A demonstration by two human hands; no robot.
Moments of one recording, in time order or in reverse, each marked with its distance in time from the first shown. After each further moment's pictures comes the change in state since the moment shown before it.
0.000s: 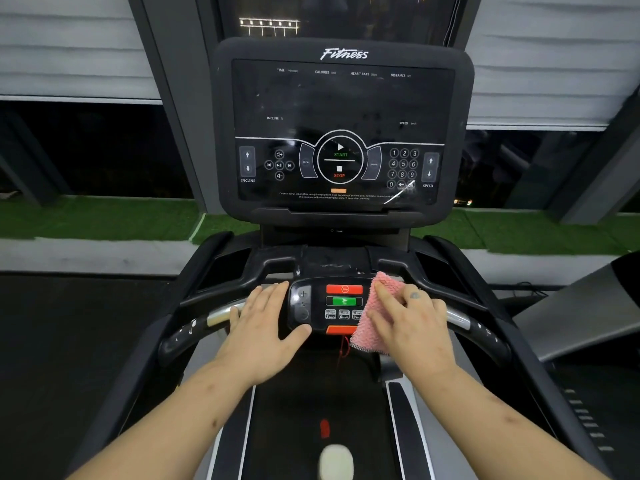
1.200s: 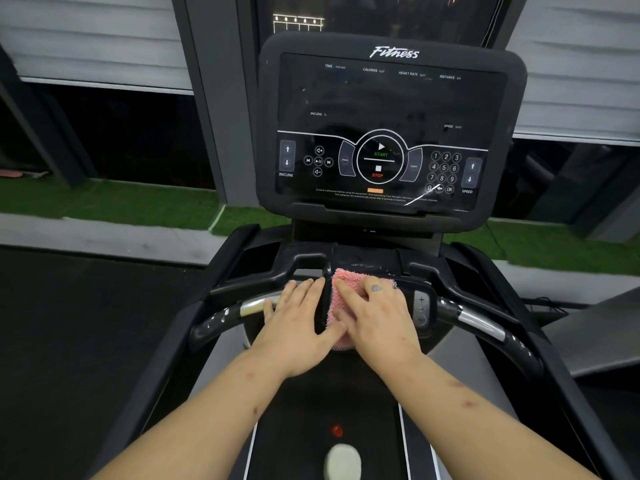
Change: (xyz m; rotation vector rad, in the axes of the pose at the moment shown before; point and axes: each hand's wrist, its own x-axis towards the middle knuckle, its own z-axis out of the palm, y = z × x) left_hand -0.001 -0.004 -0.002 -0.002 -0.053 0.028; right_hand 0.024 -0.100 -0.003 0.115 -0.079 -0.191
